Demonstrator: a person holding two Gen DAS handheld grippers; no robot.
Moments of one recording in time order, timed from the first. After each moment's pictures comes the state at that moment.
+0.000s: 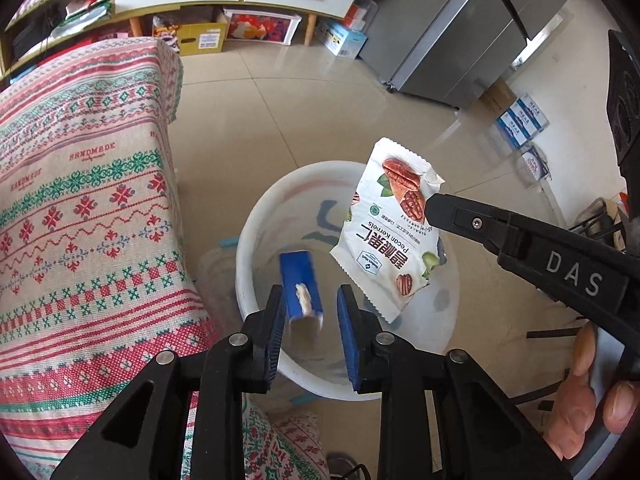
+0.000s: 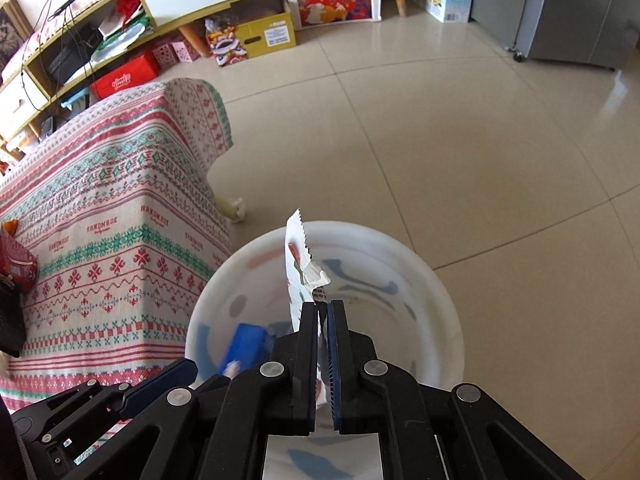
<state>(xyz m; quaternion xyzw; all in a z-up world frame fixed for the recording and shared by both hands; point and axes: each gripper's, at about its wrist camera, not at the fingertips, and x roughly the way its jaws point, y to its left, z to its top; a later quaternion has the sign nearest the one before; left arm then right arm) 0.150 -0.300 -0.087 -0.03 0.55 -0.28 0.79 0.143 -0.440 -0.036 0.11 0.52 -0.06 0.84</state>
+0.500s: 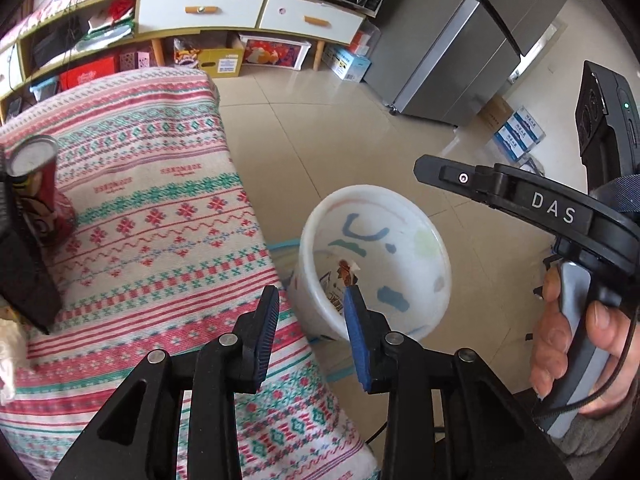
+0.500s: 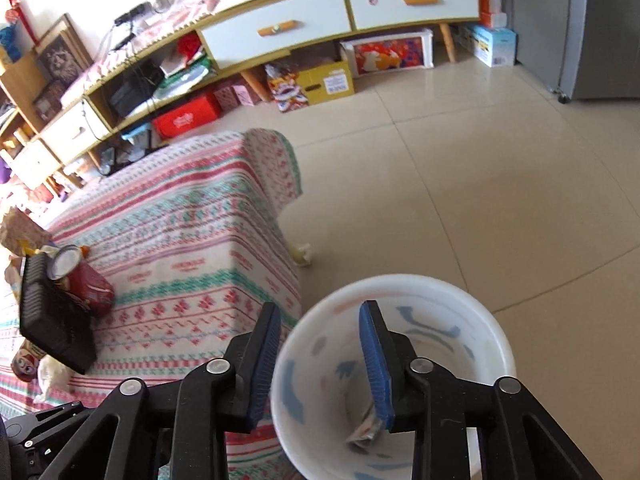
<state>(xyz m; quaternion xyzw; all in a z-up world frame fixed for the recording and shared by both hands) 0.132 -0.218 -0.034 -0.03 0.51 -0.28 0.81 0.138 -0.408 0.009 0.13 0.44 0.01 0.89</state>
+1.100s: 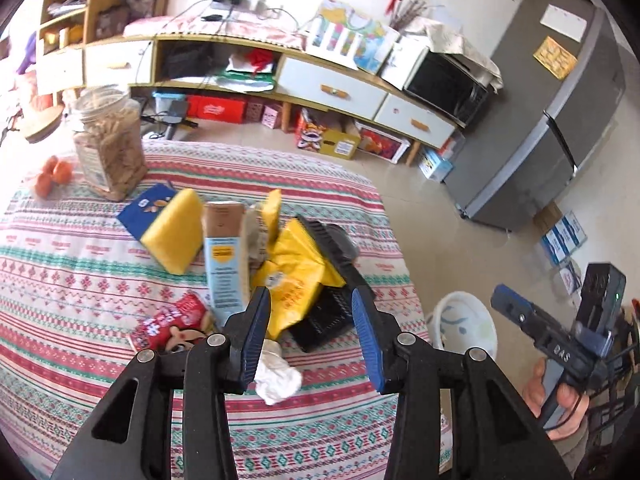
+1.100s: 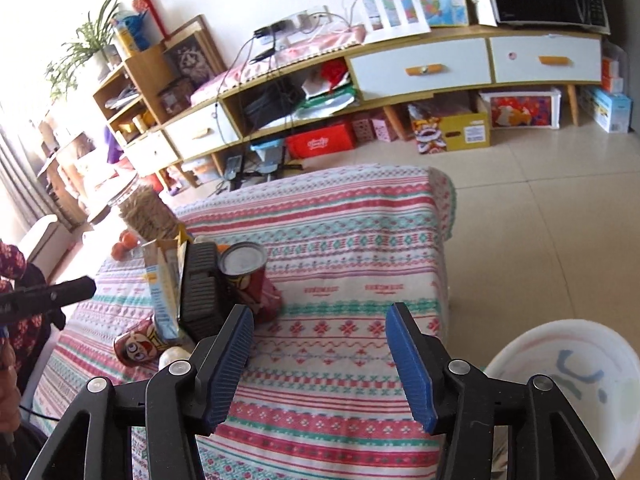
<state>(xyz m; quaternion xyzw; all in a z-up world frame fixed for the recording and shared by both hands) 0.140 0.024 0.047 -0.13 0.43 -0.13 0.88 0.131 -0.284 0.036 0.10 0.36 0.17 0.91</state>
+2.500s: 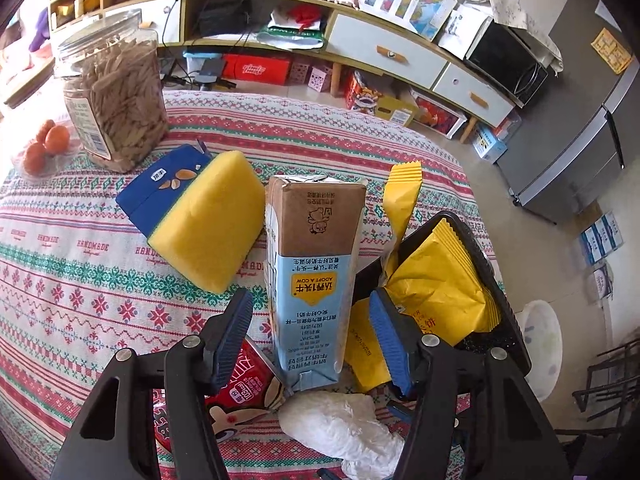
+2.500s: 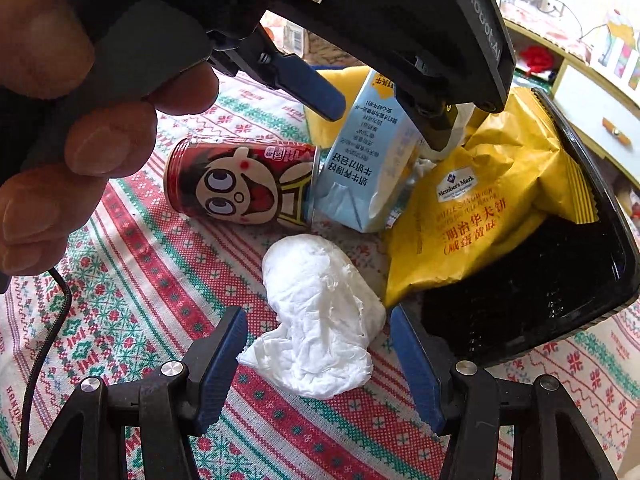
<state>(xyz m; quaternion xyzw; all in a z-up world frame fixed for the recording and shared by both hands) 0.232 0.041 -0.047 -0.11 0.50 -0.07 0.86 0.136 -0.046 -0.092 -0.19 0.39 0.32 0.84</state>
